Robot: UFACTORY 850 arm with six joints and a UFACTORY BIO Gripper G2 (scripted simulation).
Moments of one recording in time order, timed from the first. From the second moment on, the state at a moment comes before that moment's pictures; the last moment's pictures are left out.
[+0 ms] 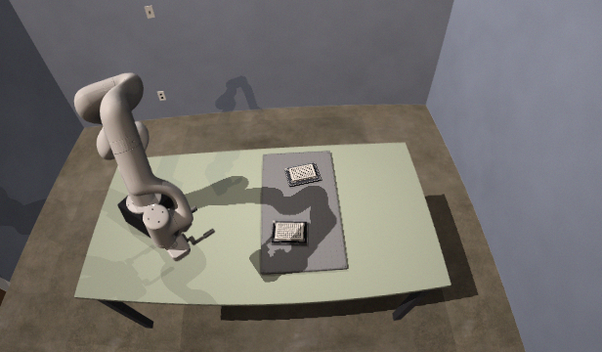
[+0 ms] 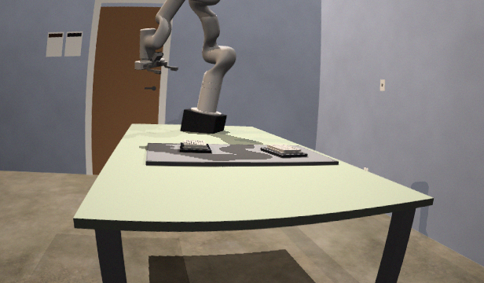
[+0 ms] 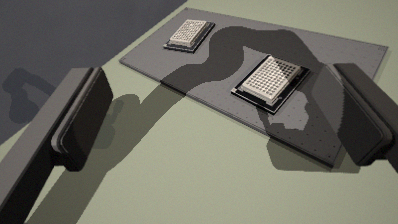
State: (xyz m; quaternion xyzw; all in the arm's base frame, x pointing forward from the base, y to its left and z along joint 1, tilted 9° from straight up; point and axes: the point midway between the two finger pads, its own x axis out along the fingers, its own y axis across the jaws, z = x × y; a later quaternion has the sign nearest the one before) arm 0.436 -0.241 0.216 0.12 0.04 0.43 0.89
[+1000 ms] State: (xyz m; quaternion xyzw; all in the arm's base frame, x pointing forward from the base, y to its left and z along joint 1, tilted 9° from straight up) arm 0.541 -0.162 0.215 0.09 0.03 0.35 0.93
